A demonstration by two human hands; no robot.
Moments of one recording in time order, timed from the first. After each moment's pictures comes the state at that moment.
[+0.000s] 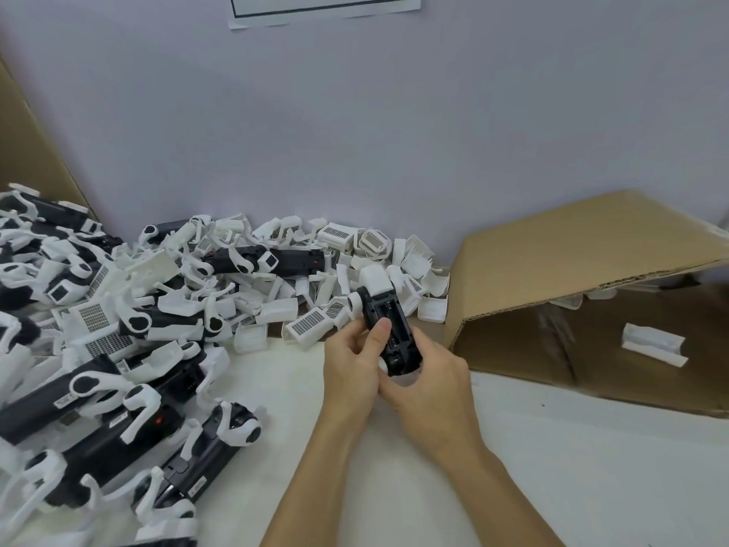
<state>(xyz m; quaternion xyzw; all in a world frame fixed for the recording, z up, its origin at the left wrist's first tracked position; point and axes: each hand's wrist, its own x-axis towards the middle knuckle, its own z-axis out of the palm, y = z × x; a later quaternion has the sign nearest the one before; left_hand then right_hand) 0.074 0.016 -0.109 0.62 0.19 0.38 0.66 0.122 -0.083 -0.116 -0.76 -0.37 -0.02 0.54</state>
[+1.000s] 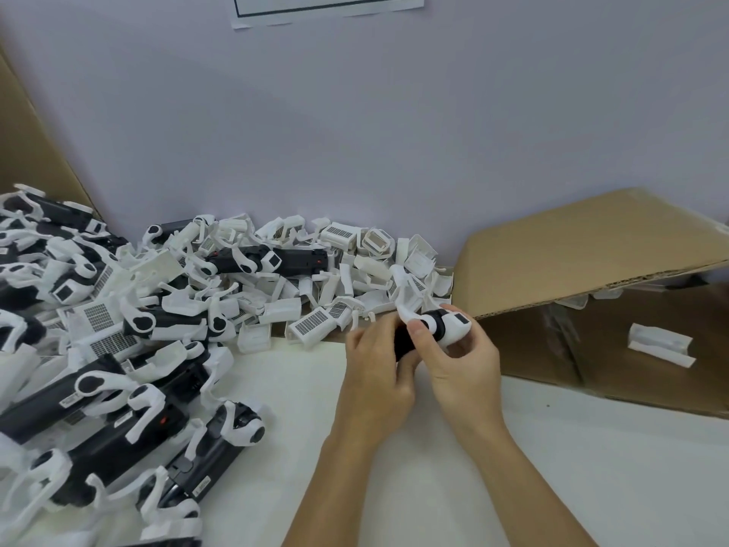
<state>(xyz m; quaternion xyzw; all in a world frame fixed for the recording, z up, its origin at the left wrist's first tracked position) 0.075 0.007 -0.115 0.85 0.09 0.40 0.33 0.140 -0.082 -0.108 -0.57 -0.22 0.05 0.79</state>
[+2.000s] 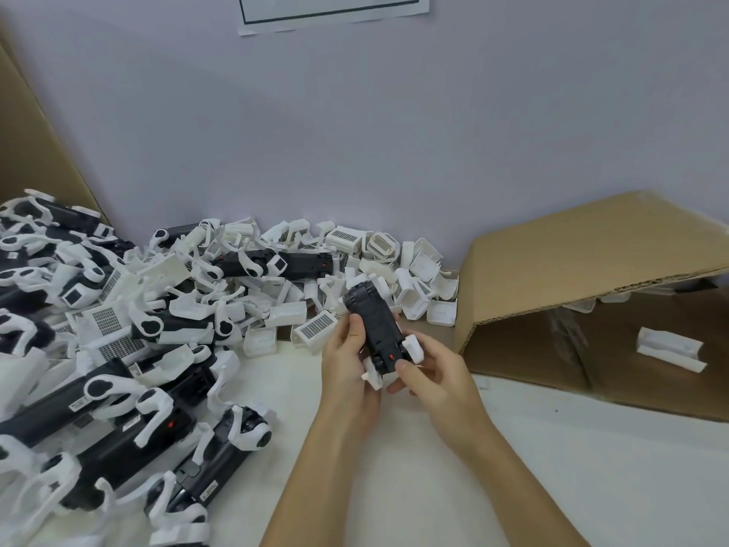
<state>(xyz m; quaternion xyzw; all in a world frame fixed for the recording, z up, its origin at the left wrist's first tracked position) 0.071 0.018 -0.090 0.39 0.21 0.33 0.84 0.127 -0.082 -0.108 -0.60 -0.37 0.19 0.68</state>
